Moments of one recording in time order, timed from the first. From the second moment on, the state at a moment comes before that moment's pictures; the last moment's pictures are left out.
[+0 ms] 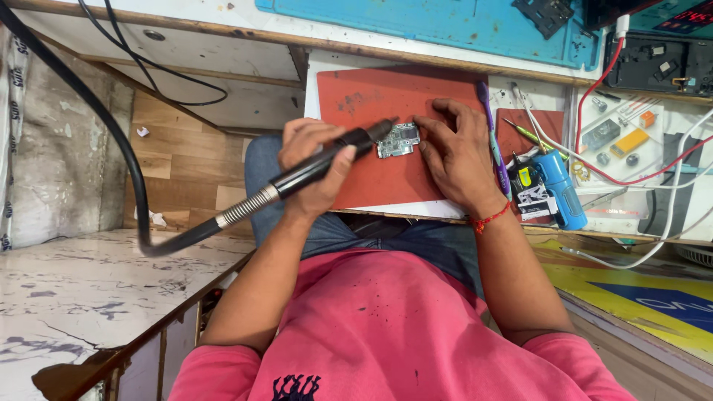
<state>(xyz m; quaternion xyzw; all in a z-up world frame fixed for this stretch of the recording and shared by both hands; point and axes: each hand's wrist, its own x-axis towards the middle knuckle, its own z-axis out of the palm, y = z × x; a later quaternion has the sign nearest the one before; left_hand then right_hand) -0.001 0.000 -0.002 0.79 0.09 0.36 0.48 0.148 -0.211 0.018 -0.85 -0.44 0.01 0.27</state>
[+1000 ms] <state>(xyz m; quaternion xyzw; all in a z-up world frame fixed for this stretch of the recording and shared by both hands) -0.002 0.002 0.000 0.79 0.03 0.34 0.50 0.147 -0.213 0.016 -0.86 -0.43 0.02 0.28</state>
